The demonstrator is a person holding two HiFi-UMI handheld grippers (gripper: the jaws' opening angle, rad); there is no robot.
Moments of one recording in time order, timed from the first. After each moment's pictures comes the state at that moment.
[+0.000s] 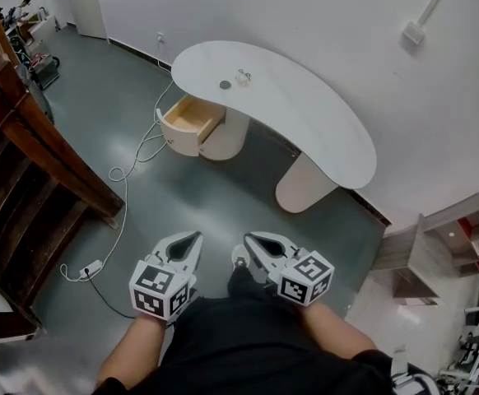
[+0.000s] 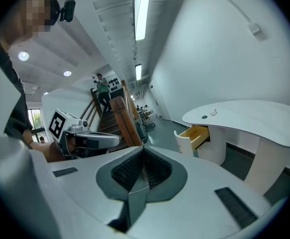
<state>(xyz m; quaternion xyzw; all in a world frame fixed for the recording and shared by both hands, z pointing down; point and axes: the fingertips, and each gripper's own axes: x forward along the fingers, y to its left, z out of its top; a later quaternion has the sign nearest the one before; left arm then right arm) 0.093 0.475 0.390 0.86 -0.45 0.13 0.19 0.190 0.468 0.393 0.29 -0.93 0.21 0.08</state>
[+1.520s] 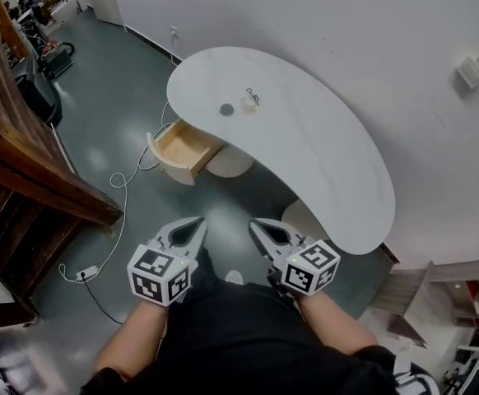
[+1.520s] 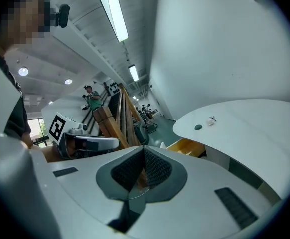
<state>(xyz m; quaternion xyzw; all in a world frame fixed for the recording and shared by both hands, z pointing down) 0.138 0.200 0.396 0.83 -0.50 0.12 0.24 0.234 0.181 0.402 0.24 -0.94 0.24 0.06</state>
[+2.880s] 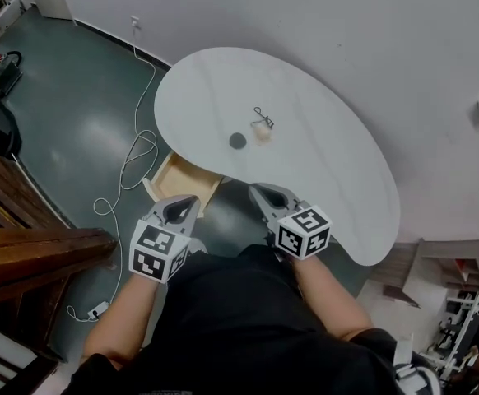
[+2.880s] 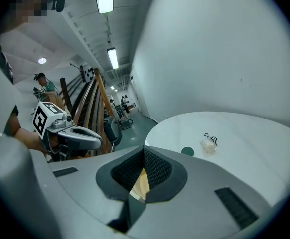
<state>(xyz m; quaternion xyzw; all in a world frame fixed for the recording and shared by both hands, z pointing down) -0.044 -0.058 0.437 0.87 -0.40 0.20 0.20 0.071 -0.093 0.436 0.37 -0.89 0.21 0.15</state>
